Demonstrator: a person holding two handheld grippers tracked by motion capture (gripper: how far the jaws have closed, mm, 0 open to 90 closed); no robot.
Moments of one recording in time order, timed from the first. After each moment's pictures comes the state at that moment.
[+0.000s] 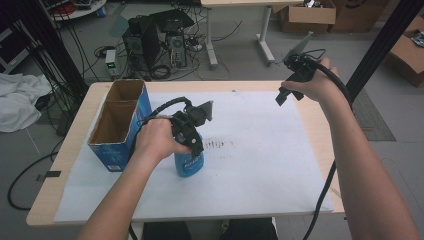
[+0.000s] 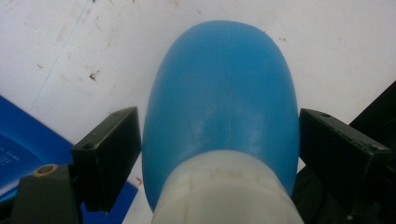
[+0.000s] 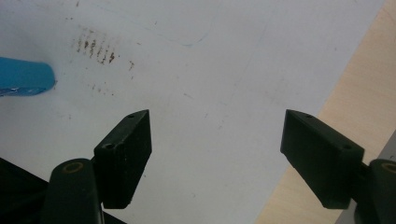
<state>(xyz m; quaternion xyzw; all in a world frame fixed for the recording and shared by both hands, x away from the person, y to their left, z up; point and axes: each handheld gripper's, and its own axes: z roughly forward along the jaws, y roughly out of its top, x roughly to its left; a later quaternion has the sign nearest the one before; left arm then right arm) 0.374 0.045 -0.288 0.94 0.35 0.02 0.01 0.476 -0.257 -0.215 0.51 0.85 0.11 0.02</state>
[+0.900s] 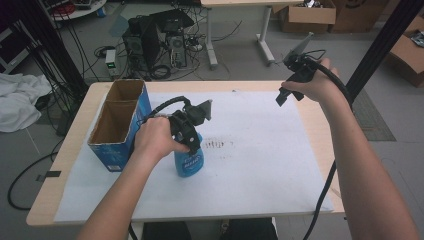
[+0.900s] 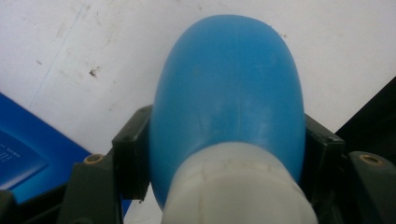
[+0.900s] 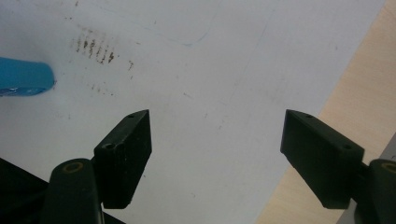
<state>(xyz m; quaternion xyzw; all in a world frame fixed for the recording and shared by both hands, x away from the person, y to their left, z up) 0.376 0.048 -0.287 0.94 0.35 0.01 0.01 0.477 -0.258 -0.217 0.51 0.85 0.11 0.01</state>
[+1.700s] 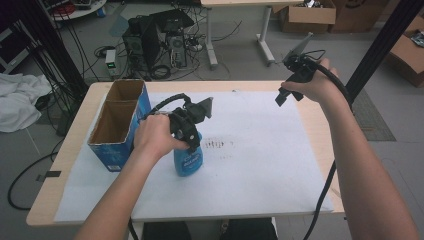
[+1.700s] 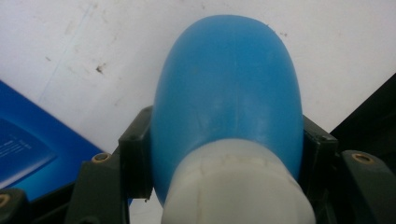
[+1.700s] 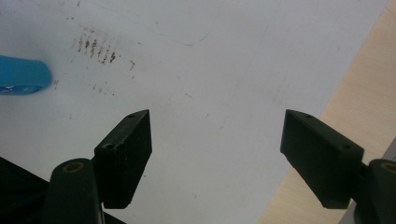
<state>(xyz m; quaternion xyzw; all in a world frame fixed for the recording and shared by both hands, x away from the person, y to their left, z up) 0.377 0.048 -0.273 0.93 0.36 0.01 0.00 0.476 -0.257 -0.217 0.51 0.85 0.11 0.01</state>
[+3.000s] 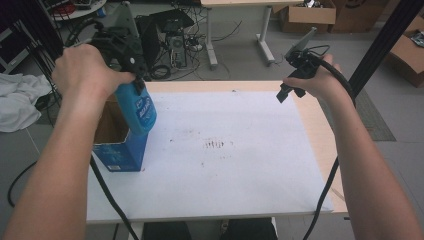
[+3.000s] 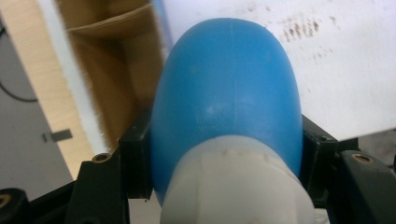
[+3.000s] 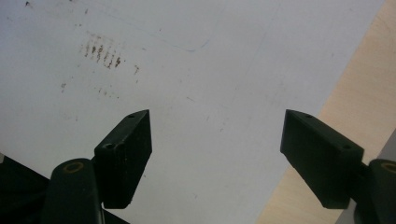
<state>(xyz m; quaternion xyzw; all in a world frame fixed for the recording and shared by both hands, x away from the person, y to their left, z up) 0.401 0.174 -0.109 0.76 0.65 0.02 0.04 0.475 -0.259 -0.204 0.51 0.85 0.12 0.02</state>
